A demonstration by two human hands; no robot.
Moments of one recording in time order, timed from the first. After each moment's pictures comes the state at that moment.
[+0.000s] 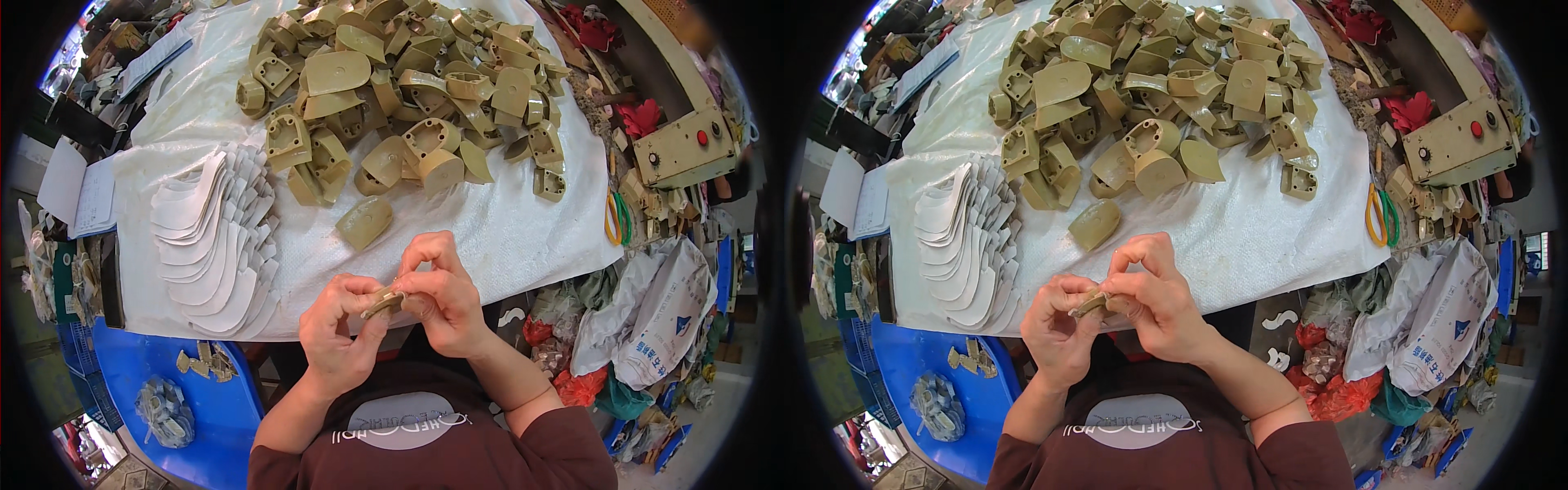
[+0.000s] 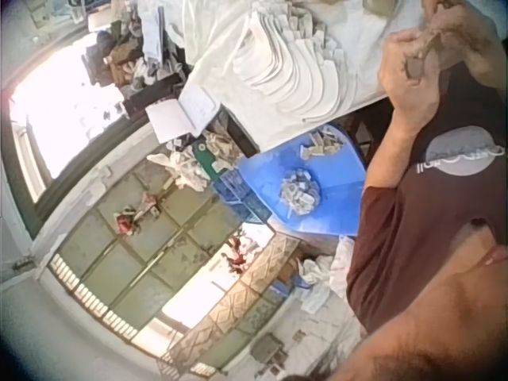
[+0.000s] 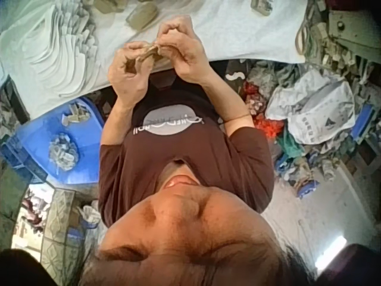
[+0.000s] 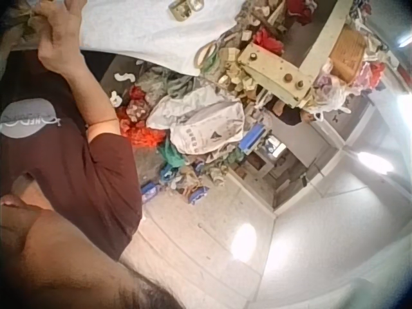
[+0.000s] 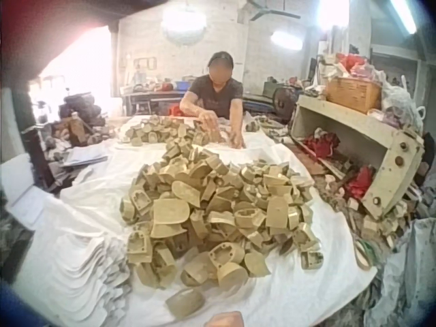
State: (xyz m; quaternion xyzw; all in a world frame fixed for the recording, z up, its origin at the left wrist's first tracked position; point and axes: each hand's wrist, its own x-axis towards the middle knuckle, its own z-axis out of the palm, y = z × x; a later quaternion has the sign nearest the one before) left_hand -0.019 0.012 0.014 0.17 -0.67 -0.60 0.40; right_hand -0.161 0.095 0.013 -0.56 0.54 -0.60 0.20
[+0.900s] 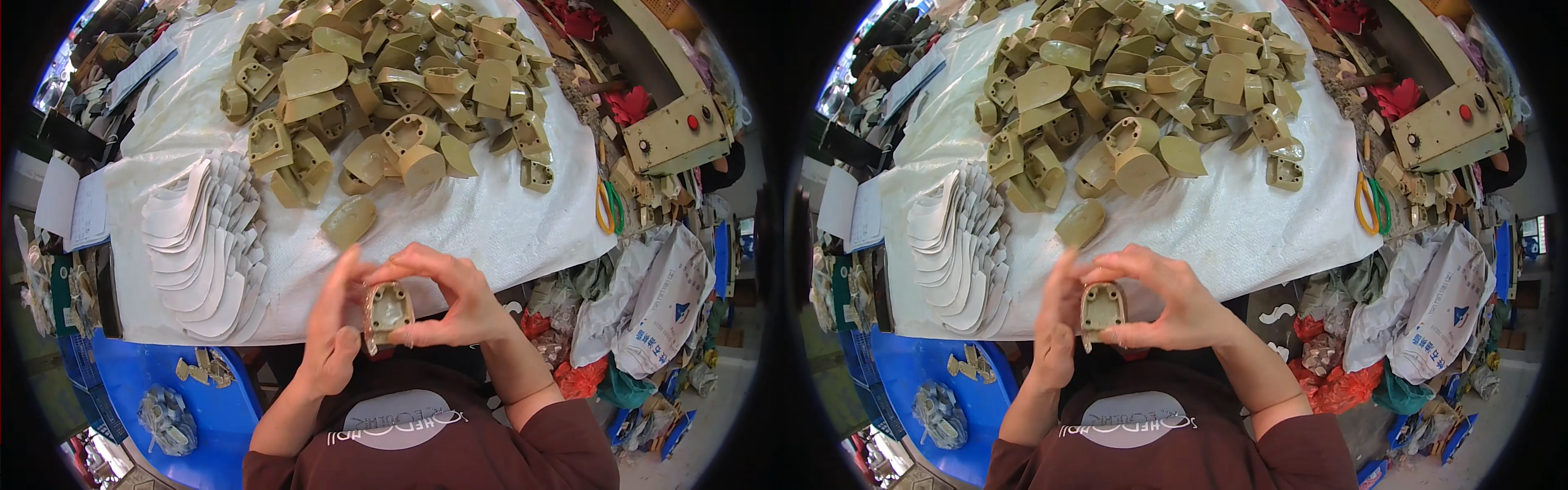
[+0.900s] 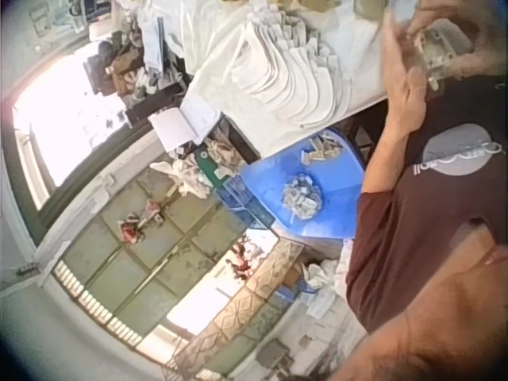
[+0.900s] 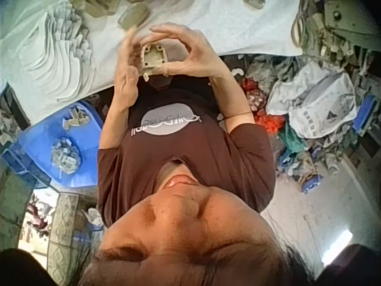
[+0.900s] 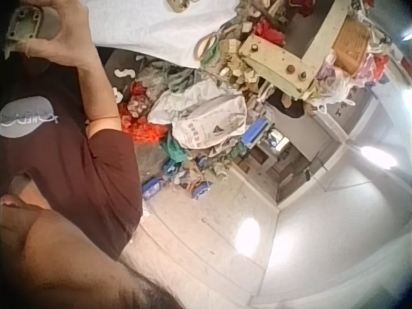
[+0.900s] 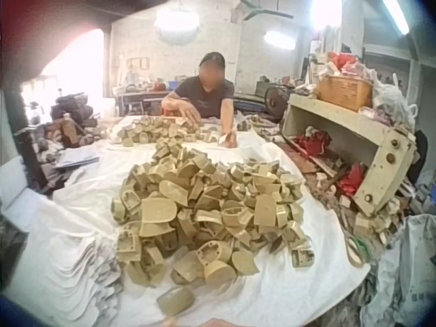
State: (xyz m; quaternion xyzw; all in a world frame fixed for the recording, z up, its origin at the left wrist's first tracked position) left_hand -0.016 0.014 0.013 0.16 -0.67 -0.65 0.32; right_hand -0.182 0.102 0.021 -0.58 0.49 -0.58 0.30
